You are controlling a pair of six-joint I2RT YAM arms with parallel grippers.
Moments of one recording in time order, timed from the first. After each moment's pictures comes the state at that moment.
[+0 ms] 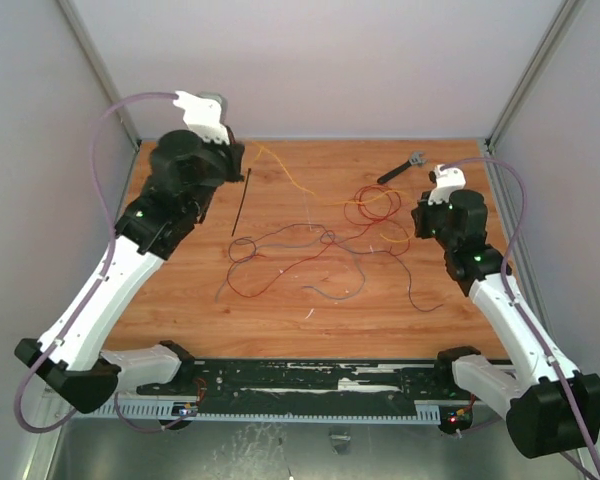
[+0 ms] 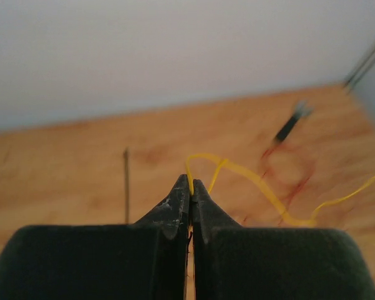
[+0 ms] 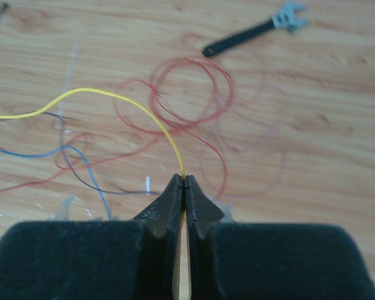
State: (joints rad) left arm -0.57 1.19 1.51 -0.36 -0.28 -0.10; right arm 0.20 1.00 0.79 -0.14 -0.08 0.05
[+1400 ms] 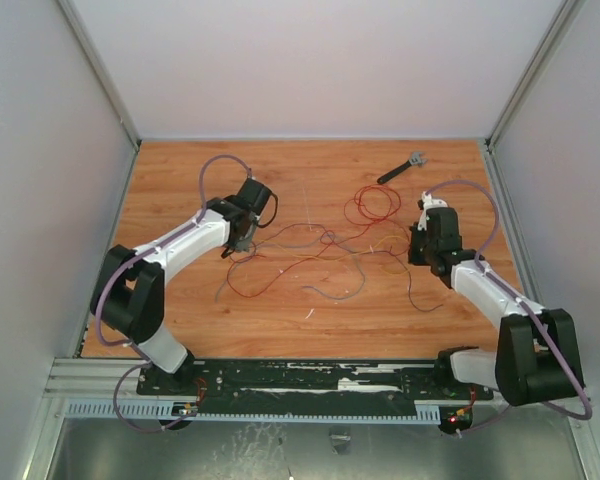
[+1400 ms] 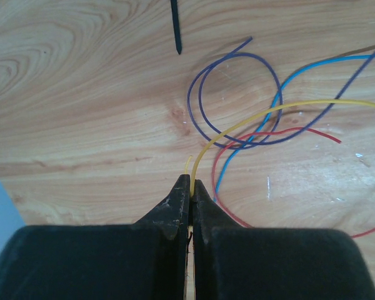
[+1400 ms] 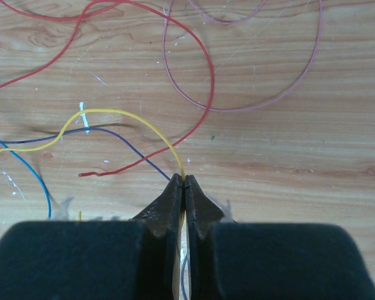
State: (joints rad) left arm -0.50 1.60 1.15 -0.72 -0.43 -0.07; right arm 0.16 1.23 0.63 -0.16 0.03 0.17
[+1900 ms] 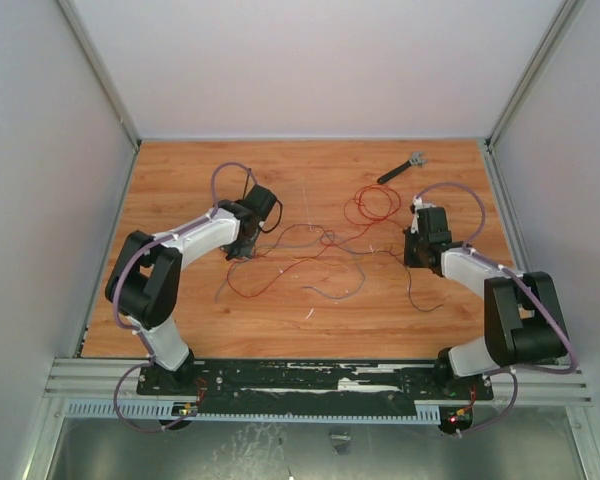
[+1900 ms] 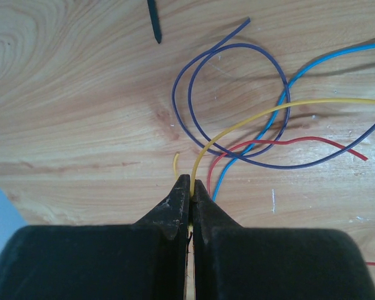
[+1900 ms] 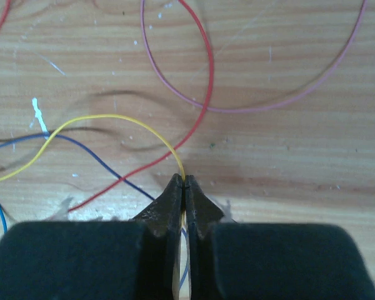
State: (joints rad) left arm -0.50 1.72 1.15 -0.73 -0.45 -0.06; right arm 0.16 1.43 0.65 -0.12 0.03 0.16
